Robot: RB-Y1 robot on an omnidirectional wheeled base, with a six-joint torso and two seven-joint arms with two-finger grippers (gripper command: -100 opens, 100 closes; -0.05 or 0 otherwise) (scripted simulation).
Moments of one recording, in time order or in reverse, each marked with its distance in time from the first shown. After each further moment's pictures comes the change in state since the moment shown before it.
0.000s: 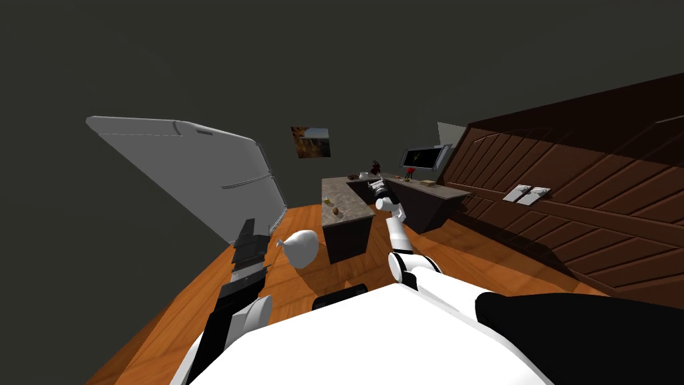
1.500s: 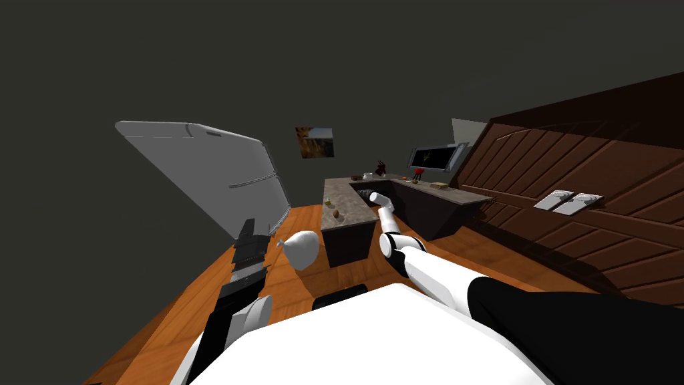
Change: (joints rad) left arm 0.000 0.000 0.000 0.000 0.000 0.000 0.000; right arm -0.253 -0.002 -0.089 0.401 -0.126 0.383 -0.300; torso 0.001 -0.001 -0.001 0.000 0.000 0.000
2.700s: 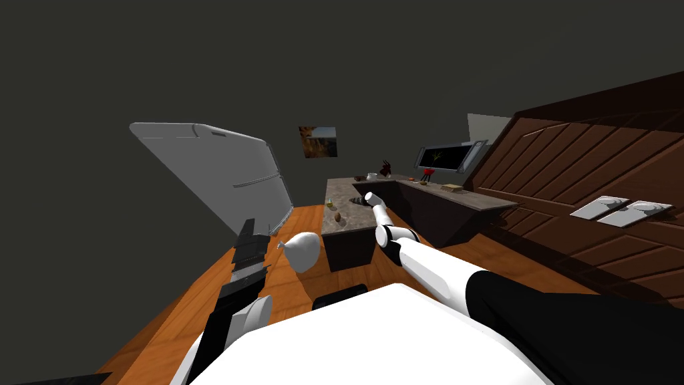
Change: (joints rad) left arm 0.000 0.000 0.000 0.000 0.000 0.000 0.000; right arm -0.134 0.006 -0.044 0.294 -0.080 0.281 -0.186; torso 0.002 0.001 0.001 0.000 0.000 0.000
